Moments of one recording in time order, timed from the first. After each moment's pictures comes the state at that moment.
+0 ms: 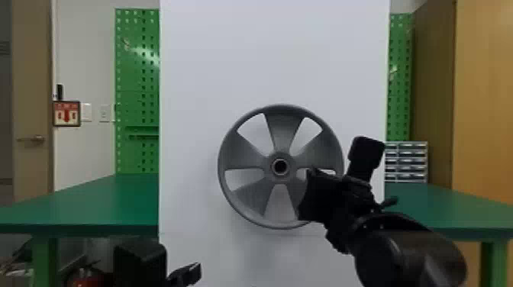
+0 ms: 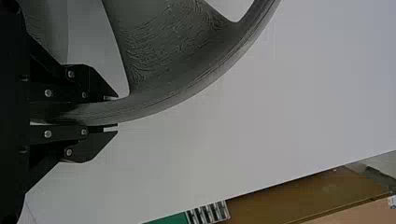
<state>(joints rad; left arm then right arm) -0.17 0.23 -0.22 -2.33 0.36 0.74 -0.10 -0.88 -0.01 0.21 -1.46 -0.48 0.50 -0.65</state>
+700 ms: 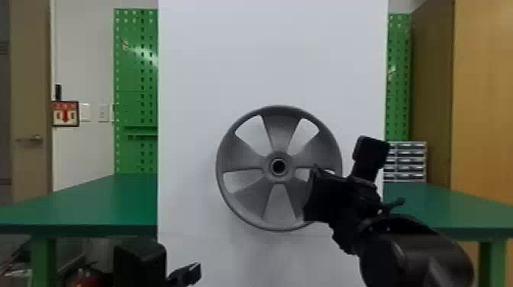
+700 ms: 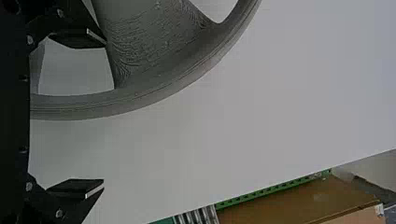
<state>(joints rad) -0.17 0.23 -0.22 -2.33 0.36 0.74 -0.10 -0.87 -0.01 0.20 -1.46 -0.44 0.46 -0.55</state>
